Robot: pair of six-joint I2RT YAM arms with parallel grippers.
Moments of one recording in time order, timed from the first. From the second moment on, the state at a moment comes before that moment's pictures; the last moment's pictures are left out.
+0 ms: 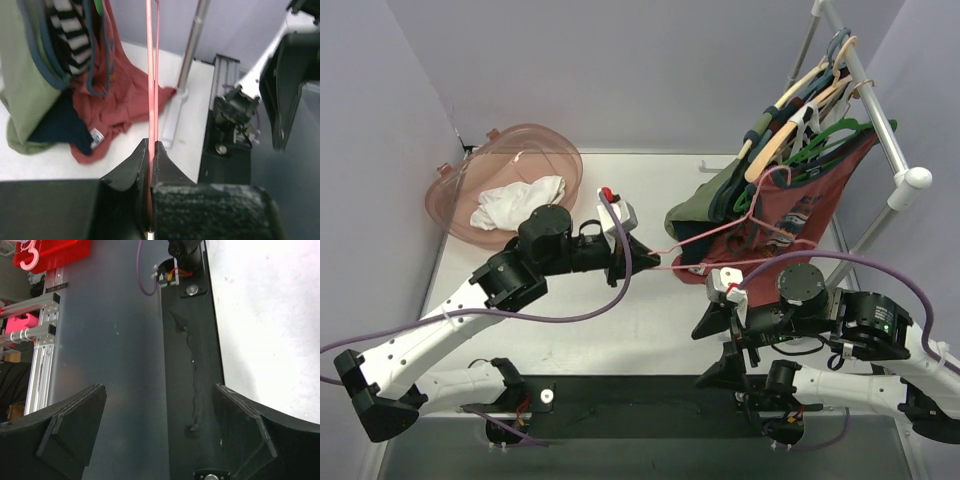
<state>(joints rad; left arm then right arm) -0.89 1.06 1.15 -0.25 0.46 -0.10 1.16 0.77 1.22 -0.89 -0.46 0.10</state>
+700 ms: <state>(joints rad) -0.99 1.51 1.62 -0.05 0.42 0.00 1.18 0.67 1.11 -0.90 -0.49 0.14</state>
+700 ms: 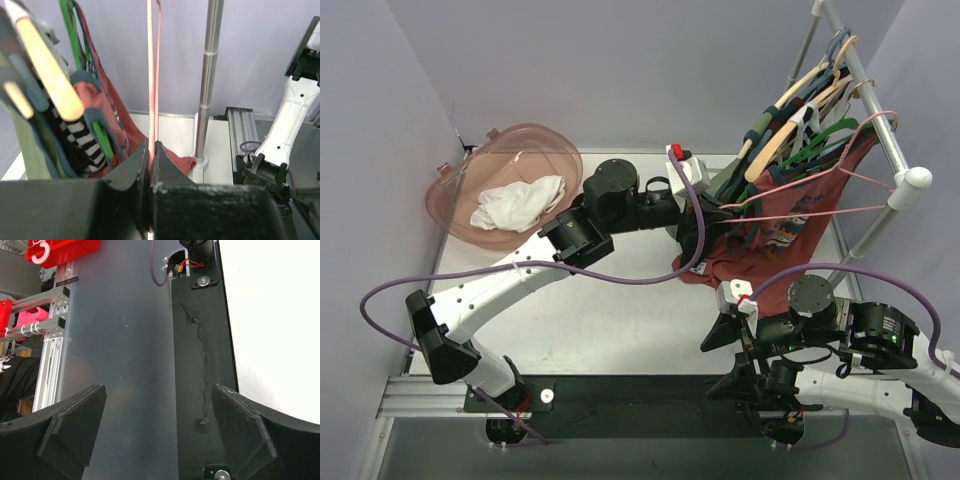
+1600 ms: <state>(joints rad) -1.07 1.65 1.72 -0.04 0.30 0.04 1.19 0.62 1.11 -0.90 -0.46 0.19</state>
